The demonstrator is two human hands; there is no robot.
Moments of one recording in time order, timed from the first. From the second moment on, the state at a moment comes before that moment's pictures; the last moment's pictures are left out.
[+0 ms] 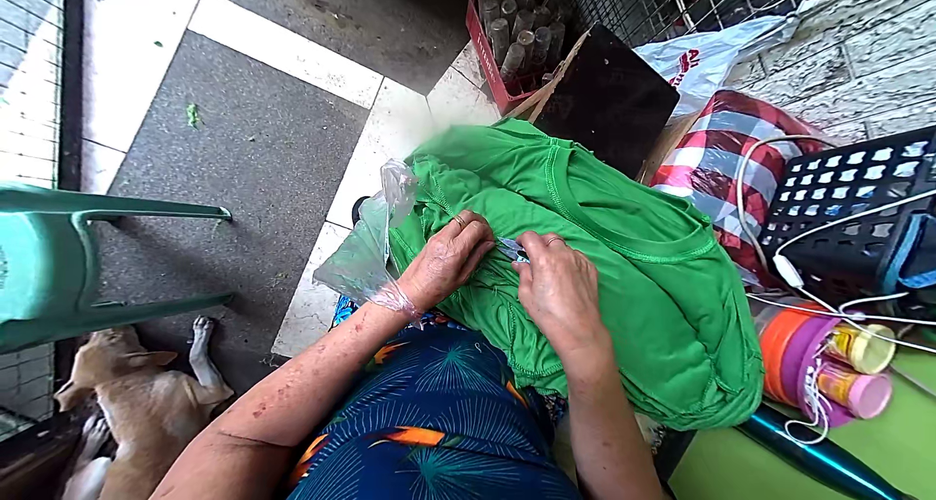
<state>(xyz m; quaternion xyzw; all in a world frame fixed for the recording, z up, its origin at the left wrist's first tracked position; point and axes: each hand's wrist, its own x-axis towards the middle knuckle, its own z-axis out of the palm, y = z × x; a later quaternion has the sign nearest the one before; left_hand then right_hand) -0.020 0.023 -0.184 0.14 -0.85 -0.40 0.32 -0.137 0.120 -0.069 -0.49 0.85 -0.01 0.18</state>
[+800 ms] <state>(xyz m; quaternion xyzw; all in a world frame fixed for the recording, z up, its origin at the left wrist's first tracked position) -0.028 0.036 -0.187 0.26 -0.74 -0.54 0.32 -0.156 0.145 -0.082 -0.45 0.85 -0.19 0.19</state>
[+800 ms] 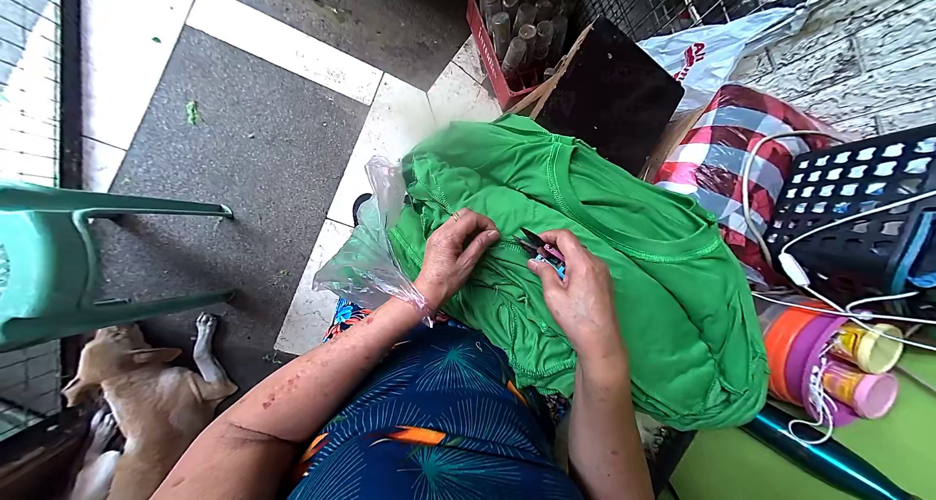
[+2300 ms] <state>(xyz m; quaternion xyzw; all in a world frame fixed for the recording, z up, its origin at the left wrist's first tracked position) -0.013 0.038 -0.197 0.20 -0.80 -0.43 0.37 -0.191 0.119 -0.058 -0.43 0.83 -0.02 0.37</state>
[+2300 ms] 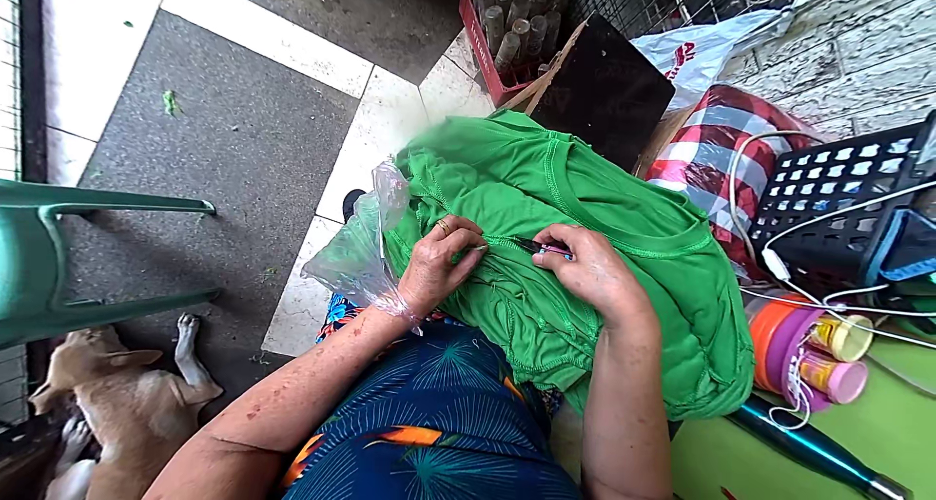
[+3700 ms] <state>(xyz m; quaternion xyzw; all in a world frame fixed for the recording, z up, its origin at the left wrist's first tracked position) -0.013 0.038 -0.196 0.21 -0.79 -0.44 0.37 -0.139 0.124 -0.082 -0.48 0.86 -0.05 0.18</state>
